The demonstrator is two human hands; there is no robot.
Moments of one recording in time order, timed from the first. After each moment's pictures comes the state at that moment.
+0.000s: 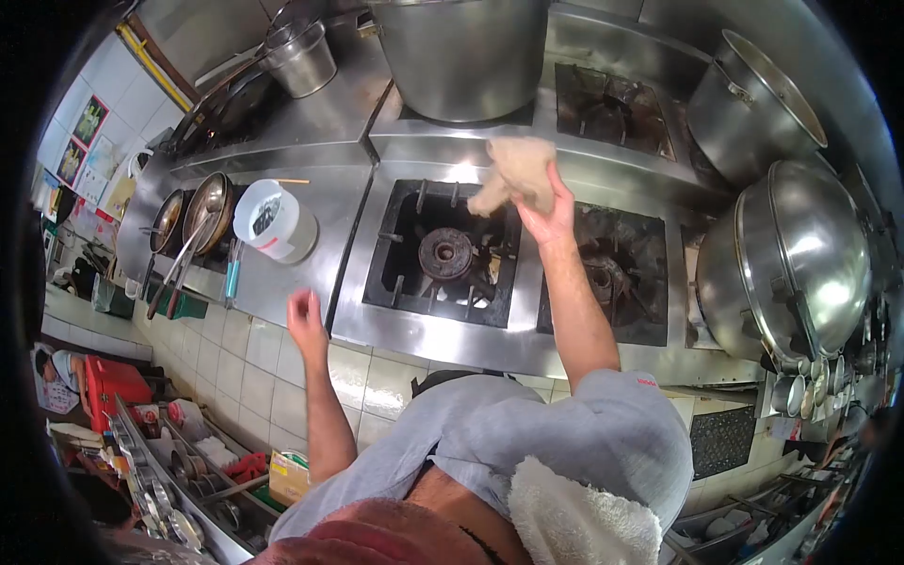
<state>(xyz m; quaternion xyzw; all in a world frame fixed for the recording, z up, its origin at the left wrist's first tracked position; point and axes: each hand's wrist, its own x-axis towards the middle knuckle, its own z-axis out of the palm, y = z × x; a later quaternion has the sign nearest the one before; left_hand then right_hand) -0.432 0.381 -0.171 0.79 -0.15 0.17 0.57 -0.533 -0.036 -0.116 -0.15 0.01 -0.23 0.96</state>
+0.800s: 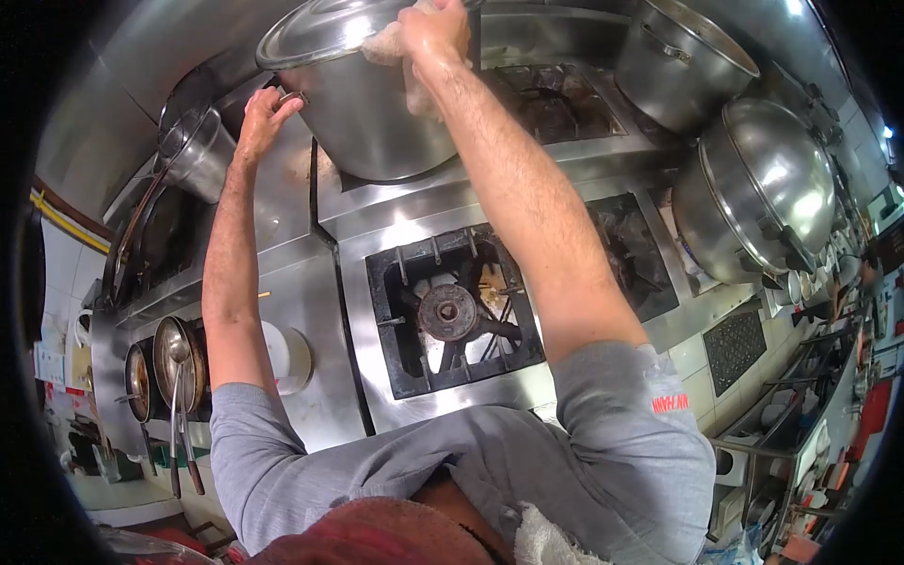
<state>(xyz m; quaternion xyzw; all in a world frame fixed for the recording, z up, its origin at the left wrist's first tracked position) -0.050 0.065 0.039 0.70 -0.63 0.18 0.28 -0.279 -0.108 0.073 -0.50 0.19 -0.63 0.57</state>
